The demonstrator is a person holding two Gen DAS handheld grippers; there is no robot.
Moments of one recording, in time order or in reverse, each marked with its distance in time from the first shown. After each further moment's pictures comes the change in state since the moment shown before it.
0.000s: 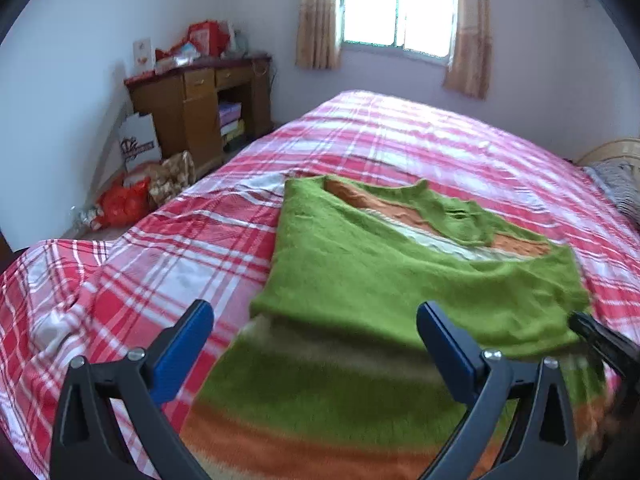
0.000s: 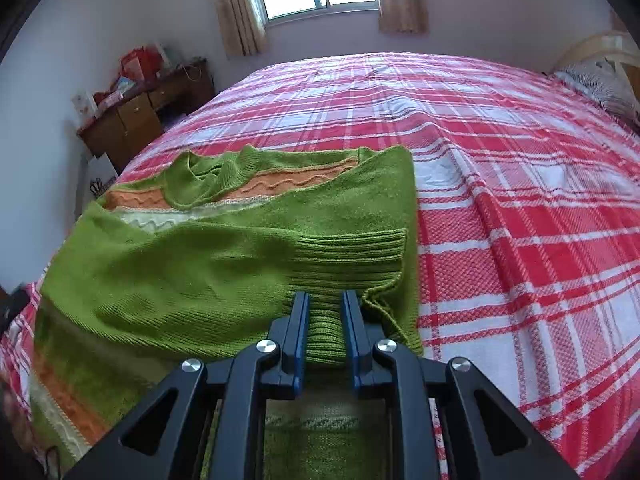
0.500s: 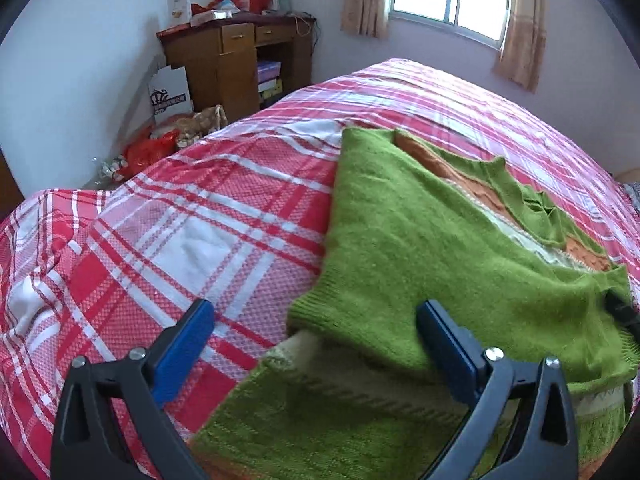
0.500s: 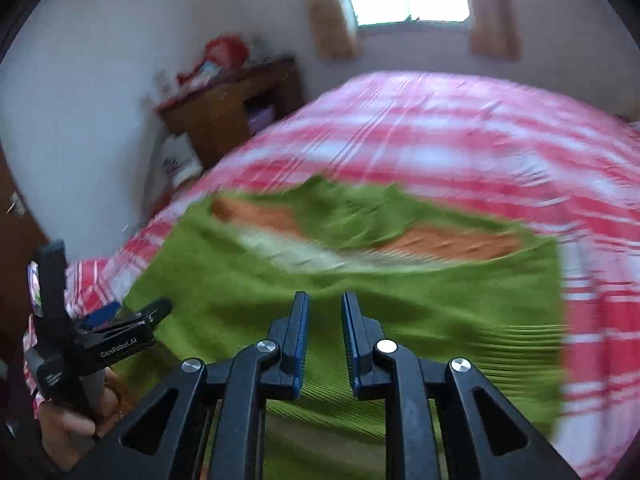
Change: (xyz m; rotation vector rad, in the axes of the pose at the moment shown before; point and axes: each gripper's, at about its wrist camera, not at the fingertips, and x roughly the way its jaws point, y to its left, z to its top) left arm 0.052 0.030 -0.018 -0.112 0.112 0.086; right arm 0.014 0.102 0.031 -0.177 0.009 0.267
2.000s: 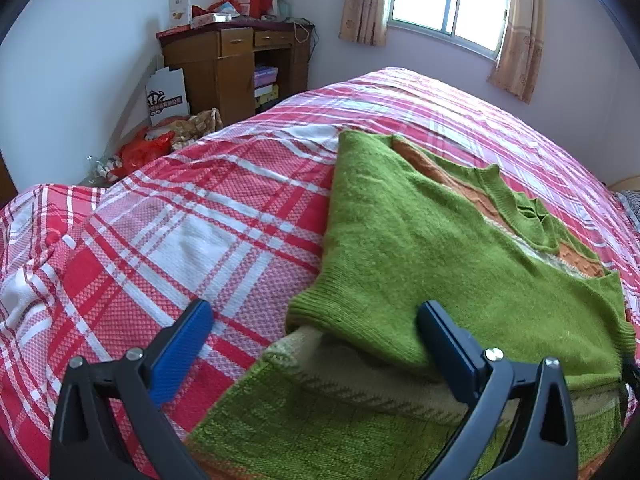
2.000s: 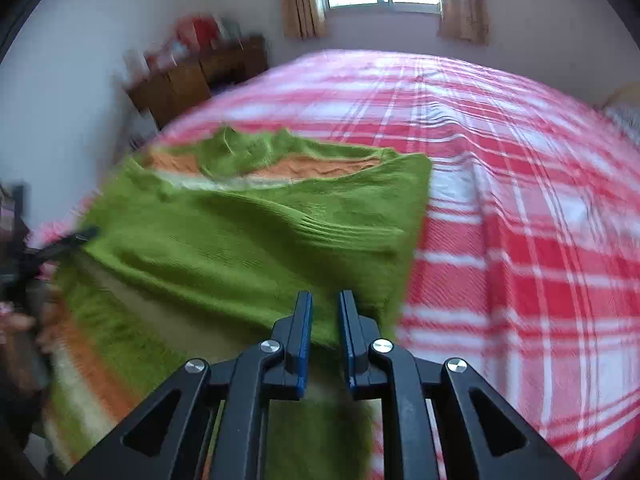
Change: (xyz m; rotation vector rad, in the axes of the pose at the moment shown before) left arm -0.003 0.002 -0.003 -0.017 -0.027 -0.037; right arm -0.075 -0.111 -0.059 0.028 0.014 -0.104
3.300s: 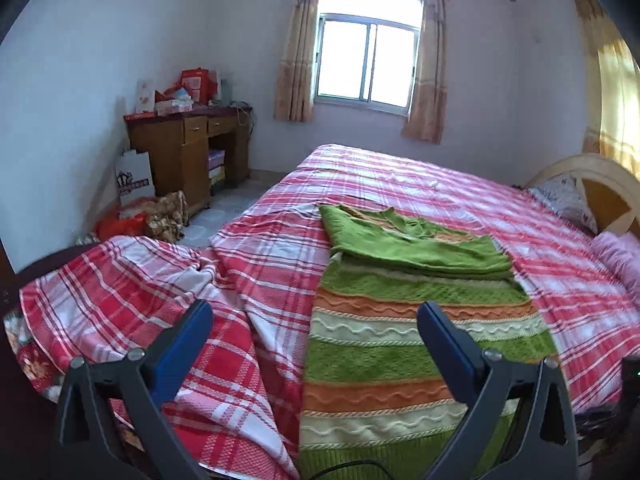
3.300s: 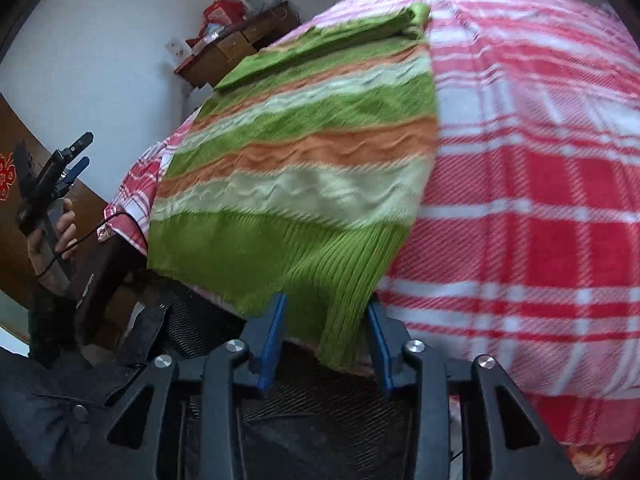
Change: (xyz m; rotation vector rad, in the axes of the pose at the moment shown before) left arm -0.244 0.138 -0.084 0.152 -0.273 -0.274; right arm -0.150 0.069 -0.244 0.140 0.209 0.248
